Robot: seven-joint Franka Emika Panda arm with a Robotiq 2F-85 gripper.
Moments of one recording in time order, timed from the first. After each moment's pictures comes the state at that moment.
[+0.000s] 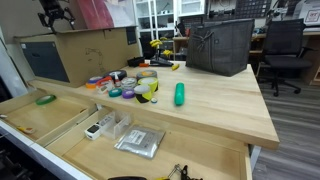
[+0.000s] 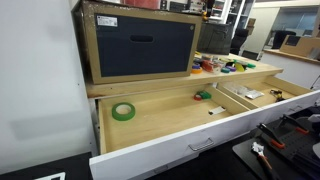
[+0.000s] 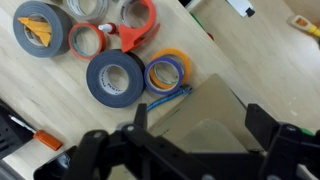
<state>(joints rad) 0.18 0.30 0.12 -1.34 -0.21 1.68 -0.49</state>
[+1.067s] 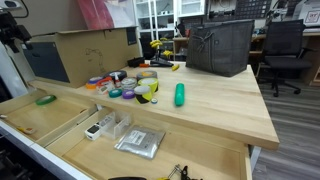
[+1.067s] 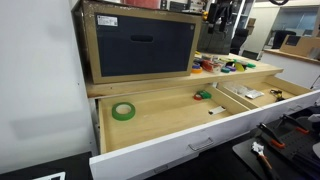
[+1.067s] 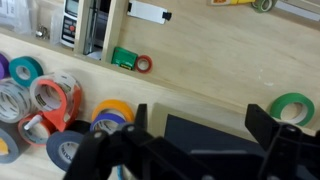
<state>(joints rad) 0.25 -0.13 0.25 -2.05 -0.11 1.98 0.23</state>
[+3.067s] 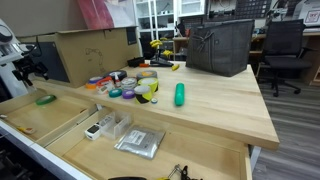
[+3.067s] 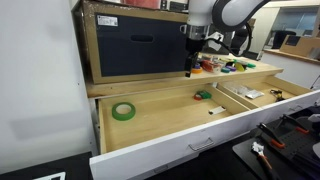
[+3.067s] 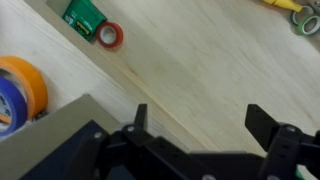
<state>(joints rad) 0.36 0.25 0.26 -2.07 -0.38 2.30 0.15</state>
